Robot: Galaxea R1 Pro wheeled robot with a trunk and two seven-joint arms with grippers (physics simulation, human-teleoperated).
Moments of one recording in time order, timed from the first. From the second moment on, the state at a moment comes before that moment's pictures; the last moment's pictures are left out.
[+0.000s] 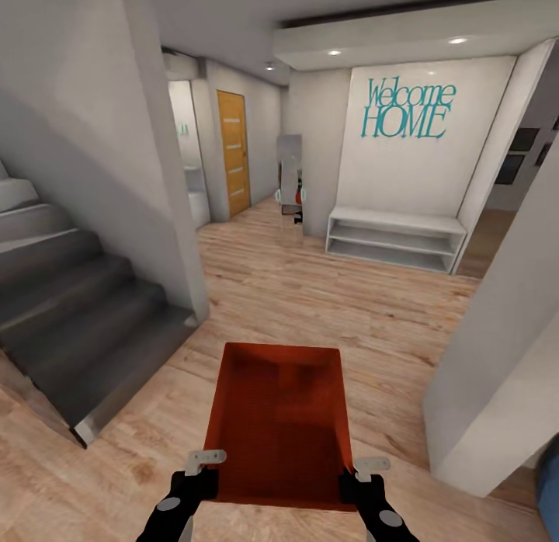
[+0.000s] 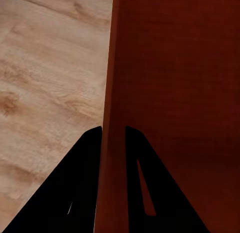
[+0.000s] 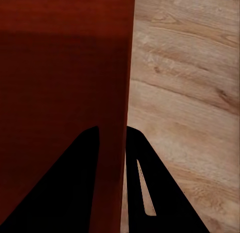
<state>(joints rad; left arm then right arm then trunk) -0.27 -0.11 0.00 -0.80 -0.03 0.18 0.08 -0.38 0.04 0.21 -0.47 -0.15 -0.13 -0.09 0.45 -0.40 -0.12</state>
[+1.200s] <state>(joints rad) -0.27 -0.11 0.00 -0.80 -0.03 0.19 0.08 -0.38 0.04 0.21 -0.47 -0.16 -0.12 -0.09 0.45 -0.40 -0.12</state>
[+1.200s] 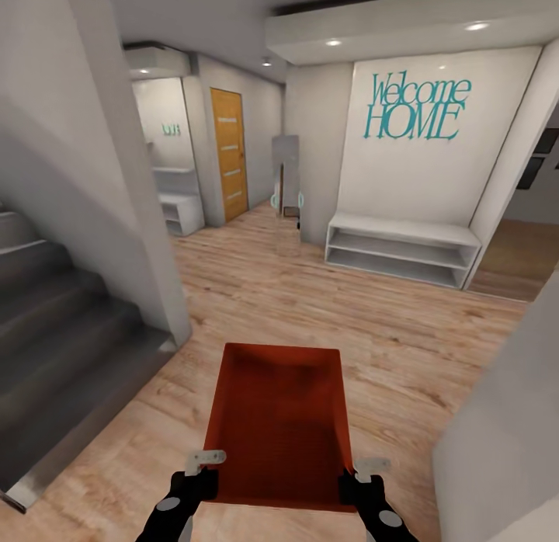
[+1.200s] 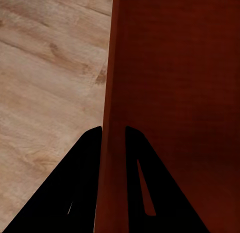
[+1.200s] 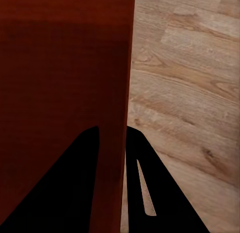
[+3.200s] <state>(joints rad) -0.27 -0.11 0.00 -0.80 -0.03 0.18 0.08 -0.38 0.04 0.21 -0.47 -0.16 -0.13 -0.09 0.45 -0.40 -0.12</state>
